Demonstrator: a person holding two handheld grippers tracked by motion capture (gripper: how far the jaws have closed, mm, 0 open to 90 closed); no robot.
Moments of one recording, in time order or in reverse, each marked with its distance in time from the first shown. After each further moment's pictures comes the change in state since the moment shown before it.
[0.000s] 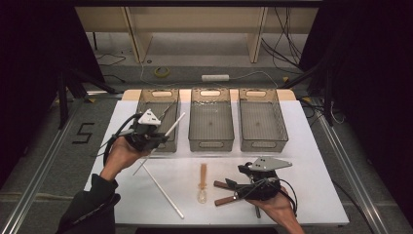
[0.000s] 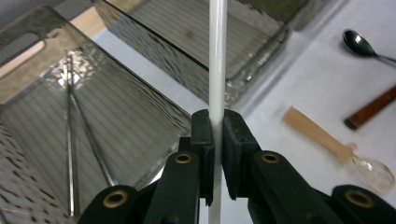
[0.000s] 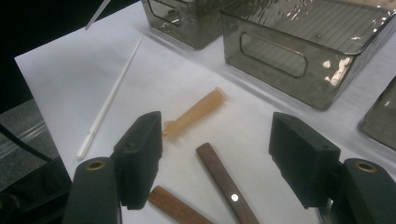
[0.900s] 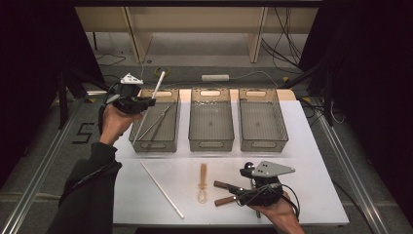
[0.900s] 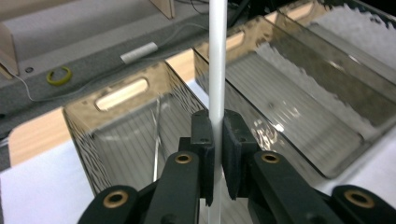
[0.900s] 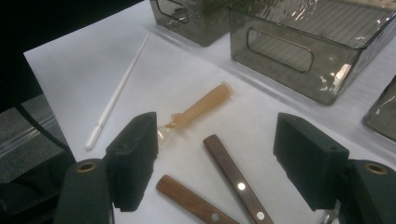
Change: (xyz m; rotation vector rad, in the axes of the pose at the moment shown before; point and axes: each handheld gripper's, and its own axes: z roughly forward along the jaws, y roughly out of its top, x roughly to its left) left arm 0.079 0.044 -0.007 -0.141 0.148 -0.186; right arm 0.006 -0.009 -0.007 -0.013 0.011 -0.014
